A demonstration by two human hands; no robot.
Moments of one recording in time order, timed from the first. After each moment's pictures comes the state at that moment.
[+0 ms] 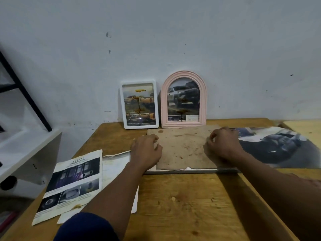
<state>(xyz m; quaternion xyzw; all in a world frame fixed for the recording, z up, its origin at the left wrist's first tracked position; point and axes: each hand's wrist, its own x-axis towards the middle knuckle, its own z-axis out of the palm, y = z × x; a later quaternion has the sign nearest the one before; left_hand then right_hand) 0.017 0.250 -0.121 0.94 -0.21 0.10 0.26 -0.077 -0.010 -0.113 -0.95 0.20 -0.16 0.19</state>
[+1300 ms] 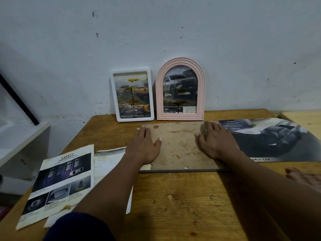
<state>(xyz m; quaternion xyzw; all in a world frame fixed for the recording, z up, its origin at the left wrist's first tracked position) 0.036 0.241 -0.131 0.97 -0.21 -0.04 0.09 -0.069 -0.006 -0.133 -0.98 0.14 -0.10 0.10</state>
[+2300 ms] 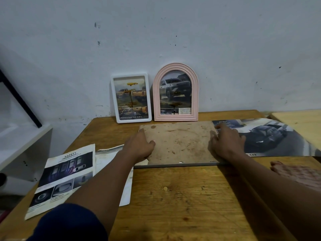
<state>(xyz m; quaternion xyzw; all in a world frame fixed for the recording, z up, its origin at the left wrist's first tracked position) 0.023 0.250 -0.112 0.95 -0.18 -0.07 0.24 -0.108 -0.019 -0.126 -0.92 0.29 -0.18 0.21</state>
